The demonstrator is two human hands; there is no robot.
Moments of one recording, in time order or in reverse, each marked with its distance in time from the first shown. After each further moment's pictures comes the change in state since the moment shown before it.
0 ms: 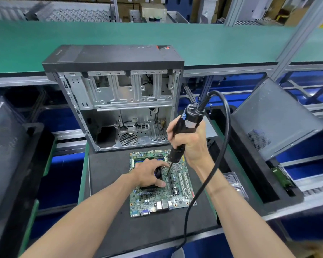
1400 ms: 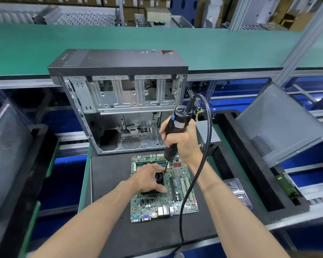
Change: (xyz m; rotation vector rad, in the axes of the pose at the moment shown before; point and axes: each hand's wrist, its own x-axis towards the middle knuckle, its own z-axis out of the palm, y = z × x) left_hand 0.008 -0.014 0.008 -0.094 0.071 -0.056; right_hand 0.020 0.005 0.016 -0.047 -0.069 0.029
